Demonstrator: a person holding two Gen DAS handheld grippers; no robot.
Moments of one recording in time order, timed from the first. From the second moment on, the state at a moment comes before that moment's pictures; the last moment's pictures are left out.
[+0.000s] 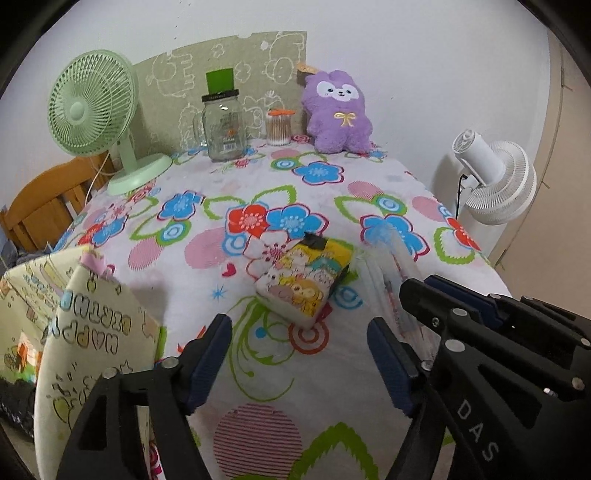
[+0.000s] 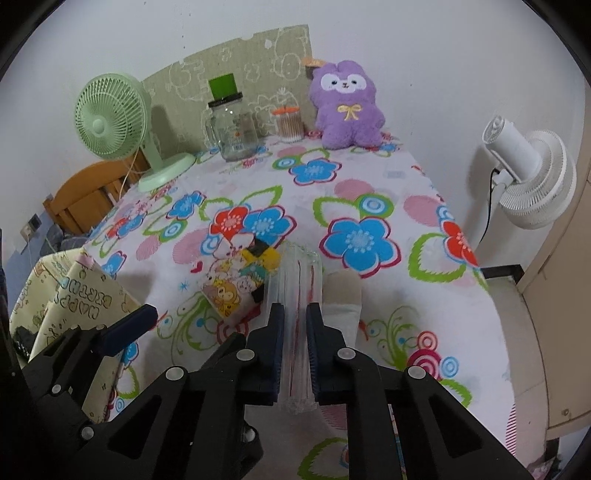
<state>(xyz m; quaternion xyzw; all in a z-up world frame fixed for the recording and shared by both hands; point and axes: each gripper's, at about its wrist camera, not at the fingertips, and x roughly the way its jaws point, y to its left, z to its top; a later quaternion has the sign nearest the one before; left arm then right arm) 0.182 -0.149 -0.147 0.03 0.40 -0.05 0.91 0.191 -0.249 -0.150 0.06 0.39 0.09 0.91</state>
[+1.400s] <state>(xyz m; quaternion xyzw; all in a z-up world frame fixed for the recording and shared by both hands) 0.242 -0.159 -0.173 0.03 0.40 -0.03 0.91 0.242 -0.260 -0.168 0.06 0.40 0.06 0.91</state>
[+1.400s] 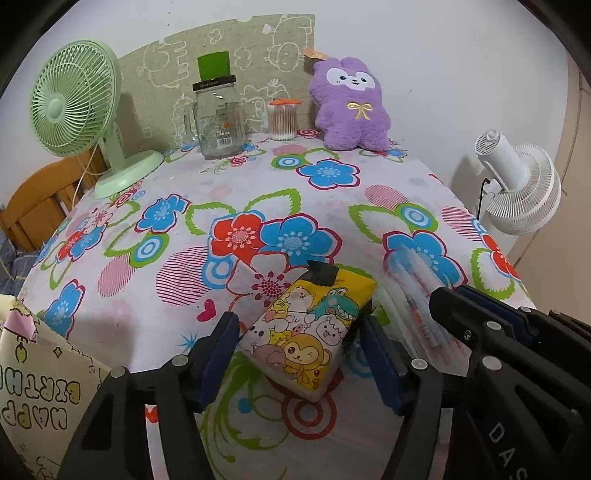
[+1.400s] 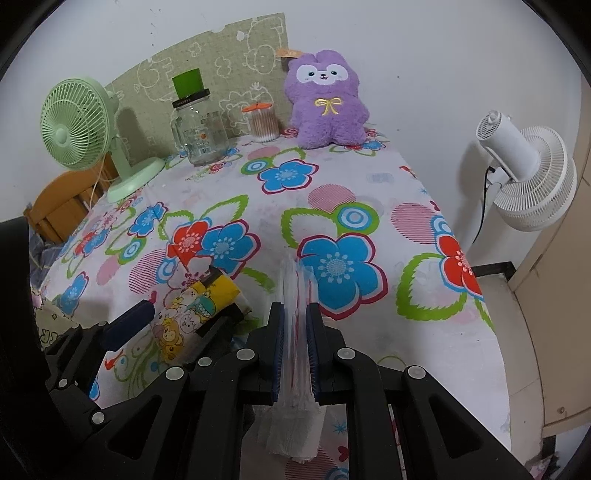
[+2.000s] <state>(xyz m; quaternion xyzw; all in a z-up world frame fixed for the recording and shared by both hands) 0.221 -0.154 -0.163 0.01 0.41 -0.07 0.91 0.224 -0.255 -0.159 0.07 0.40 0.06 0.91</state>
